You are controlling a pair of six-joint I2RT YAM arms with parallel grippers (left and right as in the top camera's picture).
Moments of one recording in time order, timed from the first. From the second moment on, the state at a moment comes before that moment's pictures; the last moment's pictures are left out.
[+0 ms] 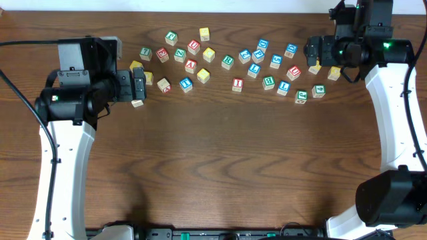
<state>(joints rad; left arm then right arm) 0.04 1.37 1.39 -0.91 0.13 -0.03 -0.02 1.75 1.71 -0.88 -0.14 -0.05</state>
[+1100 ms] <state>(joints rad) 0.00 1.66 1.66 -0.96 0.07 -0.23 0.00 1.75 1.71 -0.95 -0.19 -0.05</state>
